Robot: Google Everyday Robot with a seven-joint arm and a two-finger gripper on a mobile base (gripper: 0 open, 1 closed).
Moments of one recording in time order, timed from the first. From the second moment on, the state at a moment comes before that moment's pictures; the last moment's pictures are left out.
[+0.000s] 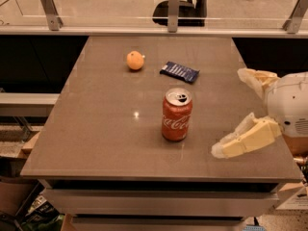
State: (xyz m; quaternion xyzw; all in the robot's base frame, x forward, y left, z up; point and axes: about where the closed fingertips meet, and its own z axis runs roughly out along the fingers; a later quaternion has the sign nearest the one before) arm 0.412 -0.144 0.934 -0.49 0.73 0.19 0.44
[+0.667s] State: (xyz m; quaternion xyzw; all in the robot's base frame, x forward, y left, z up) arm 0.418 -0.114 0.905 -0.48 0.71 0.21 0.48
